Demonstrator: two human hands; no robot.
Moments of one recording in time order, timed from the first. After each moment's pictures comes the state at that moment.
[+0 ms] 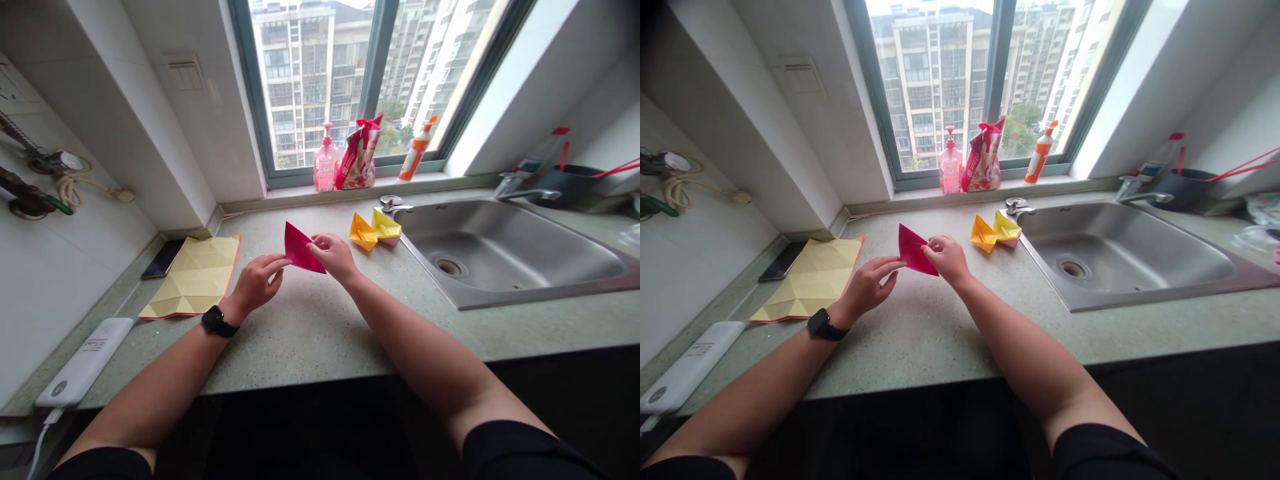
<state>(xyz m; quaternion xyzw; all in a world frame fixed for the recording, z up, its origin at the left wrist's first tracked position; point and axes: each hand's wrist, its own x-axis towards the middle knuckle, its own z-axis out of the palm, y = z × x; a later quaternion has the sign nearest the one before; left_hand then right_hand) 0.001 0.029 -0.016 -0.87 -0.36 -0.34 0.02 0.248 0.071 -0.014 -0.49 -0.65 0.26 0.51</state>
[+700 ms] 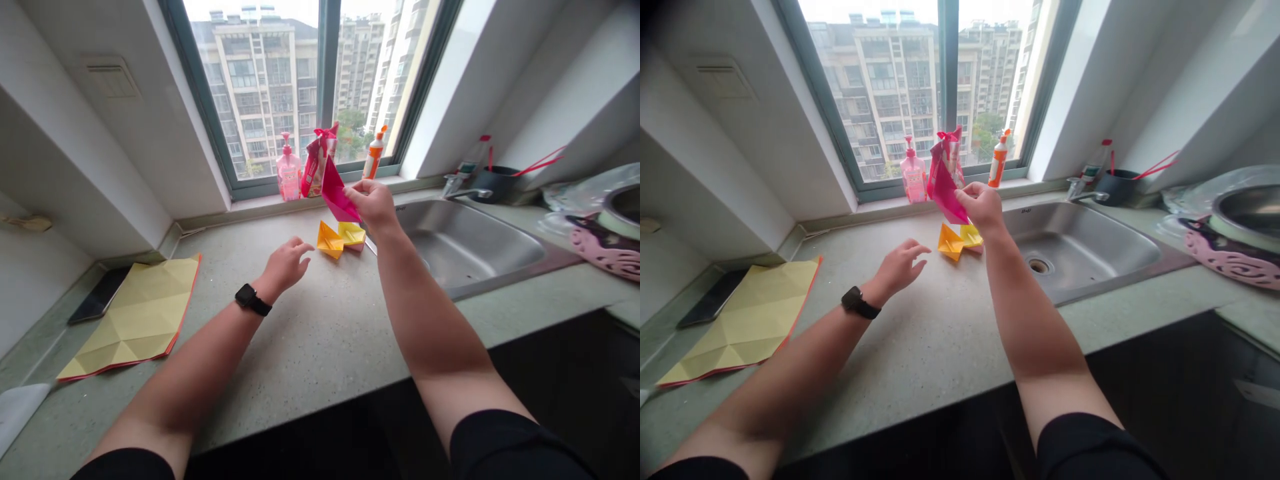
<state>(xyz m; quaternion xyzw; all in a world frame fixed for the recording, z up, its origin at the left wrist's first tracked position) 0.153 0.104 -0.004 -0.89 -0.36 -0.28 -0.05 0.406 0.120 0.084 -0.57 -0.55 0.11 0.60</state>
